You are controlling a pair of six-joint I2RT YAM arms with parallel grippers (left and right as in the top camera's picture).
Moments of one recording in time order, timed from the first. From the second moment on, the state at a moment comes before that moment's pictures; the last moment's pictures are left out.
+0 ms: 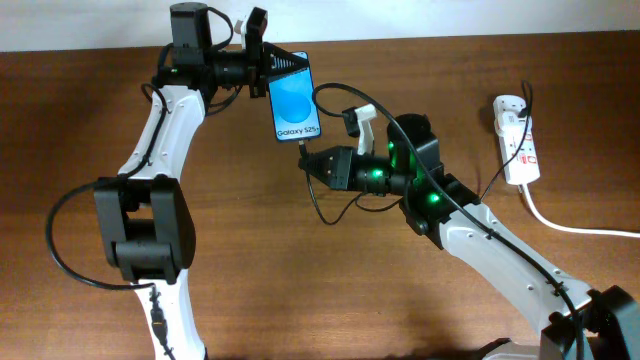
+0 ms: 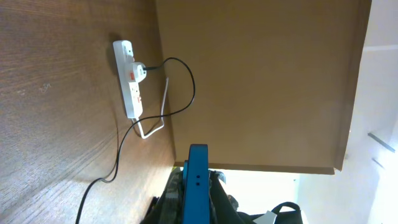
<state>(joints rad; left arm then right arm) -0.08 2.21 1.89 -0.24 1.38 -0.88 0.45 1.50 0.96 0.16 -0.75 0.86</state>
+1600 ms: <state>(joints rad) -0.09 2.21 1.89 -0.24 1.38 -0.91 0.44 1.51 0.94 0.27 -0.74 0.92</state>
